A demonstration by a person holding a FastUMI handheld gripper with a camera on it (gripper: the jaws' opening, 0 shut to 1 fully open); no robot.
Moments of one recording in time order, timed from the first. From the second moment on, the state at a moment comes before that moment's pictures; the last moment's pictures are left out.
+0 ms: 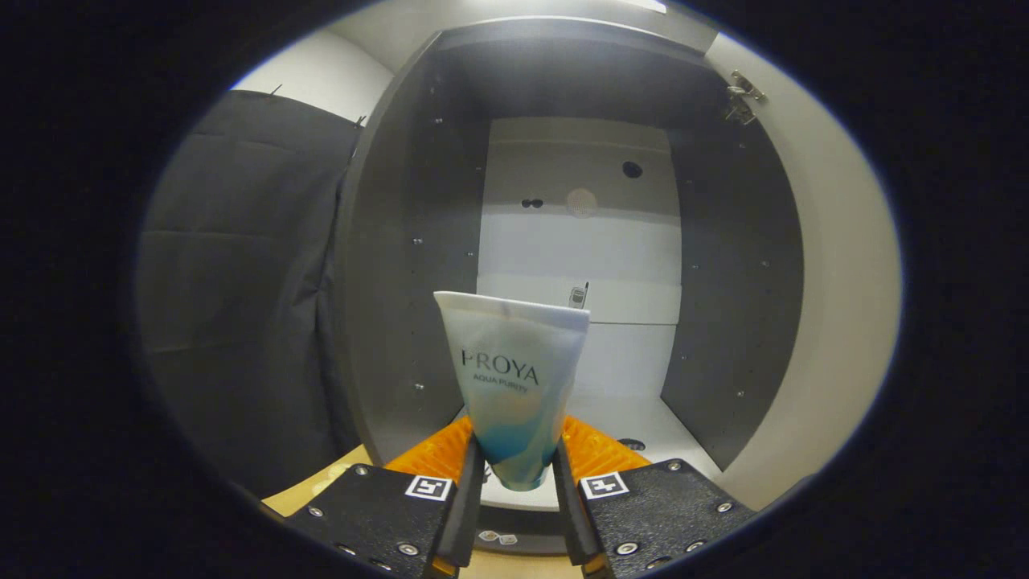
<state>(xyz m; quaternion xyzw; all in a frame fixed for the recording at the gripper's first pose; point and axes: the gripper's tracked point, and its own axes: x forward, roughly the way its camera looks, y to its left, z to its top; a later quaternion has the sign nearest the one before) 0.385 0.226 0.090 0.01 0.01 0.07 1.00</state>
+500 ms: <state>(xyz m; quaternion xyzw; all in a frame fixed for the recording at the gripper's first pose) 0.532 0.183 0.061 0.00 0.04 0.02 1.00</state>
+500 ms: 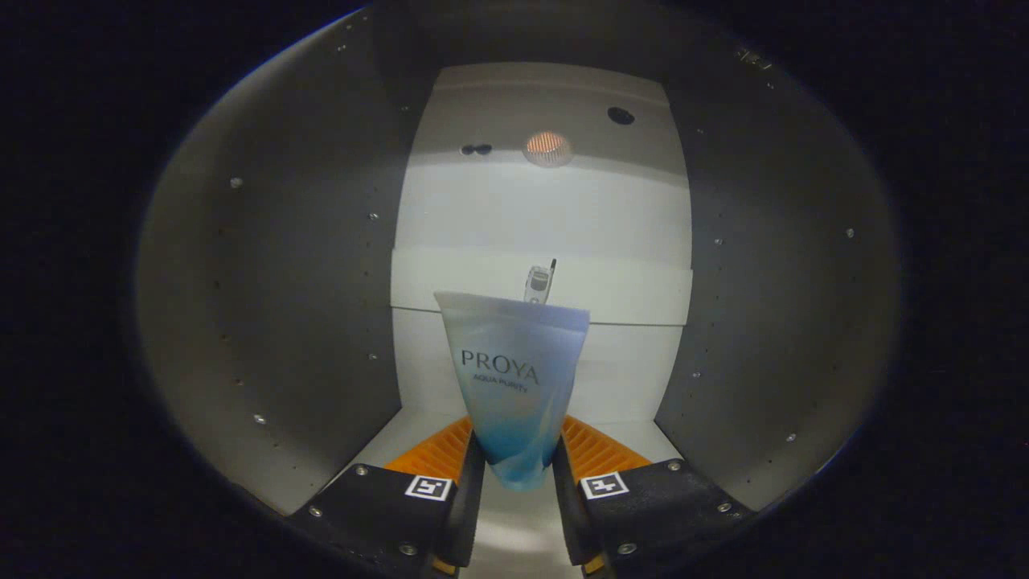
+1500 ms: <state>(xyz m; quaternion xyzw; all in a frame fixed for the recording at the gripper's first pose) 0.542 0.188 0.002 0.03 0.13 0.04 0.99</state>
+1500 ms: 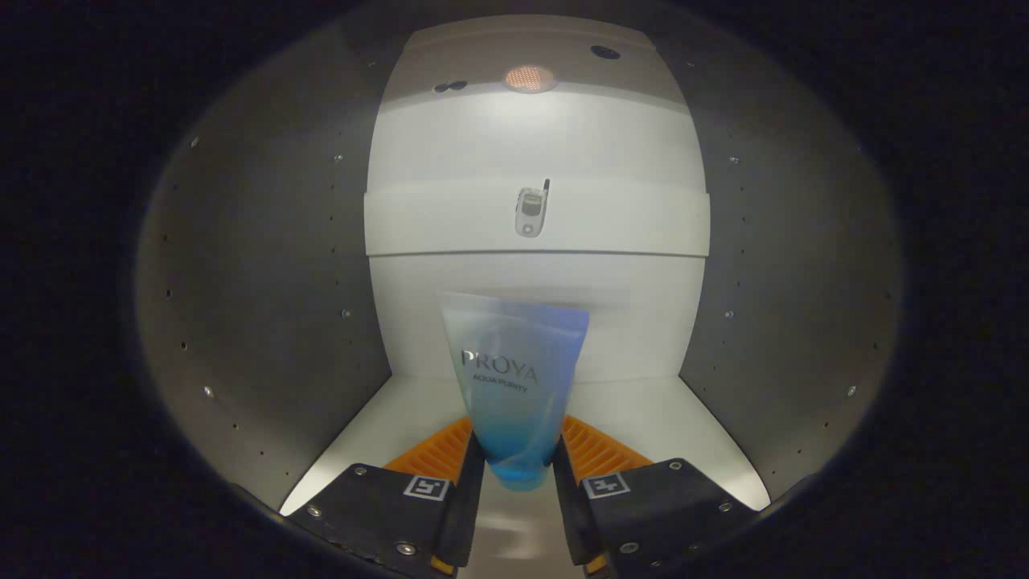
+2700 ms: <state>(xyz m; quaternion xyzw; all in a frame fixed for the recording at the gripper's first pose) 0.462 0.177 0.048 0.09 0.05 0.03 0.99</state>
